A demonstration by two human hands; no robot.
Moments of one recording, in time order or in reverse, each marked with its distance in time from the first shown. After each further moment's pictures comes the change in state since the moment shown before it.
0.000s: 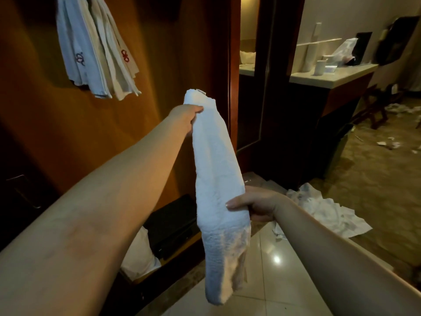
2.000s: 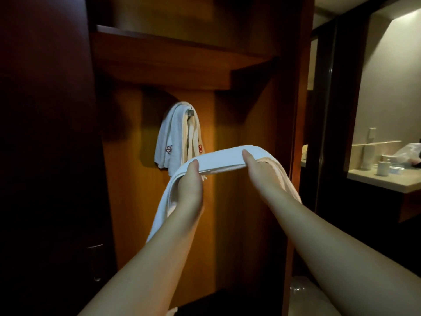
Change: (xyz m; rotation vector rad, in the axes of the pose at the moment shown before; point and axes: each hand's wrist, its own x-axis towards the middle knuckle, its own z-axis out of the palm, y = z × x) left_hand -0.003 0.040 -0.144 -0.550 0.325 0.489; right_hand 0.127 -0.266 0.109 -0.605 0.996 -0.548
